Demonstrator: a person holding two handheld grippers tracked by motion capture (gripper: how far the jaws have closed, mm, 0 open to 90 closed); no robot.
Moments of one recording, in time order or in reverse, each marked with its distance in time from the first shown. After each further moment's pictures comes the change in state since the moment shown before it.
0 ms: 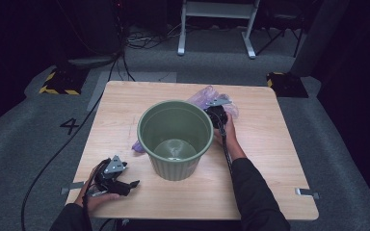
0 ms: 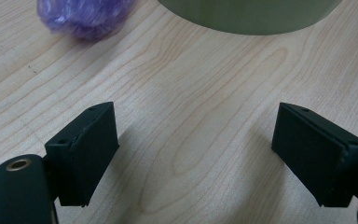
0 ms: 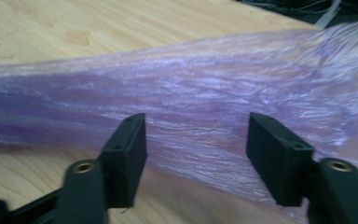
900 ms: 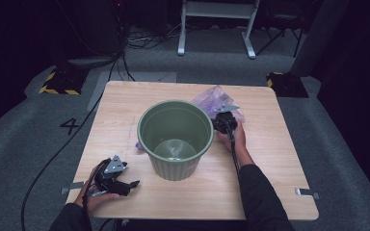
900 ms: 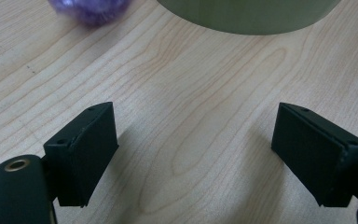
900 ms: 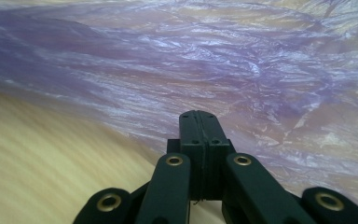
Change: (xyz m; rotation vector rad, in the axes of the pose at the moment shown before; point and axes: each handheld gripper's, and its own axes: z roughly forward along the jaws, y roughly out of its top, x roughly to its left) left arm 0.000 0.000 0.000 0.002 -0.006 0.000; right arm -0.015 -0.029 -0.031 0.081 -0.056 -0.016
